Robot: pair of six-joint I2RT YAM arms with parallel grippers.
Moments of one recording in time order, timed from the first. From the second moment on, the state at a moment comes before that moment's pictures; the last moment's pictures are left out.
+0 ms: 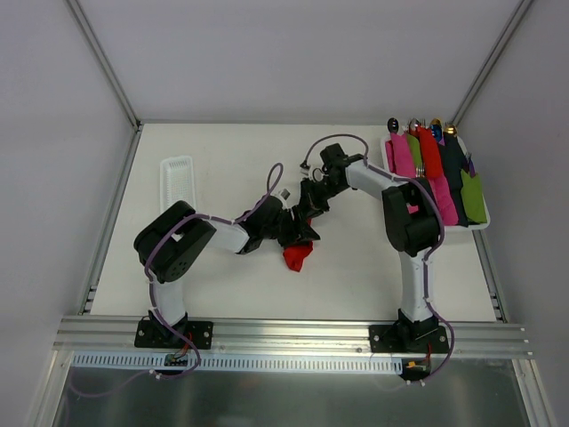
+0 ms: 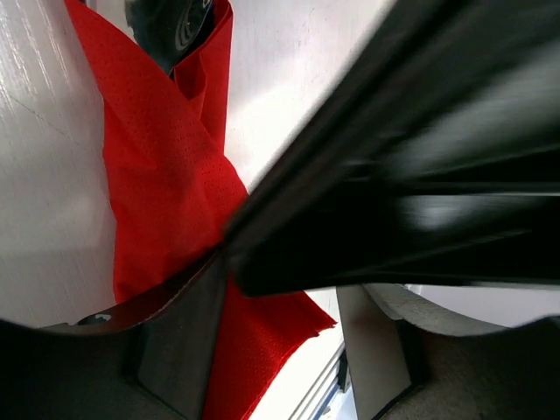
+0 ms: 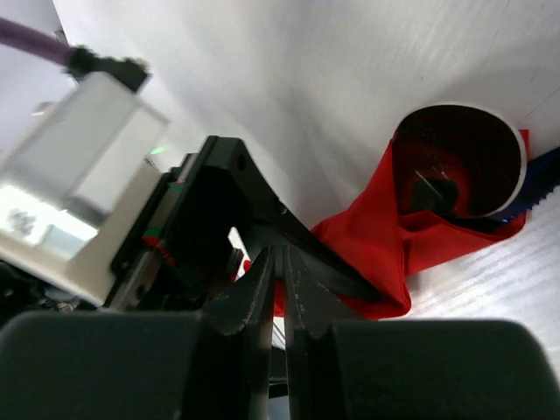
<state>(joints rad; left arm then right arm) -0.73 1.87 0.81 0.45 0.34 -1.08 0.44 2.12 1.57 -0.72 -0.82 0.27</state>
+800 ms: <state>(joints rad) -0.73 1.61 0.78 0.22 0.38 -0.80 0.45 2.22 1.54 -0.74 -0.83 0.29</state>
